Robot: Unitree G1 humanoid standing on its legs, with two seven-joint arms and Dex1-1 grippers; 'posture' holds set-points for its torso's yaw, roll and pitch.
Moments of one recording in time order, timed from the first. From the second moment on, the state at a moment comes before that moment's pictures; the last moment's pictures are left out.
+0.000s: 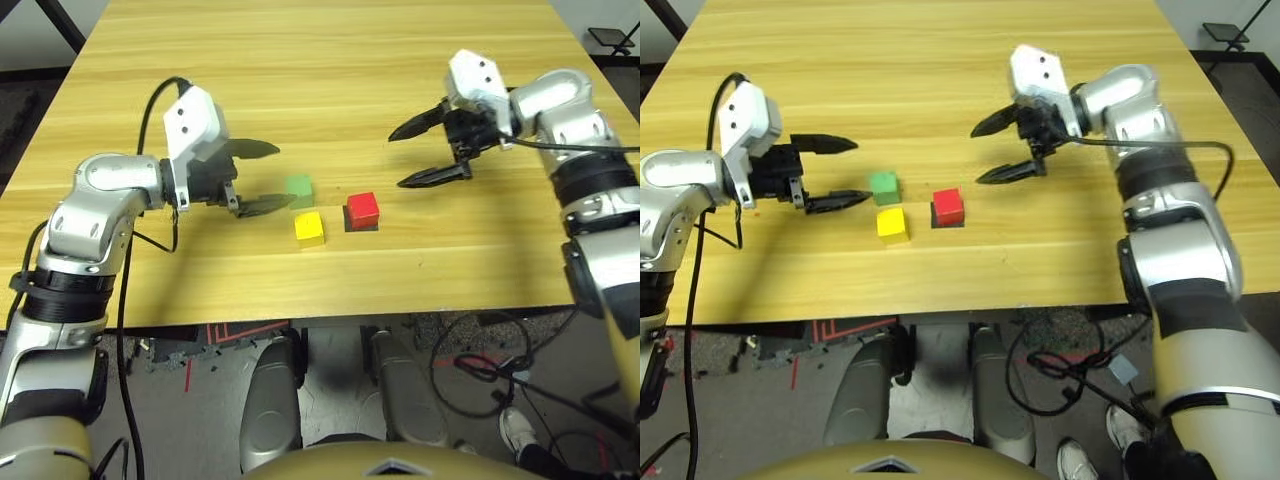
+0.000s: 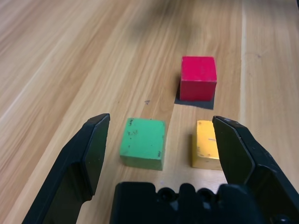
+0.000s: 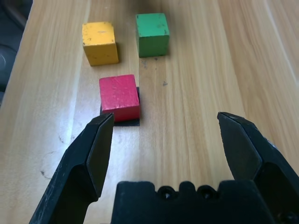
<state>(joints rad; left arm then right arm) -0.67 0.75 -0.12 0.08 -0.34 0.29 -1.19 -1.18 -0.66 0.25 0.79 0.18 -0.02 1.61</state>
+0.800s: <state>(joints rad) -0.78 0.60 -0.18 0.46 -0.16 0.15 -1.24 -0.95 -0.71 0.20 0.38 0.35 0.23 1.59</state>
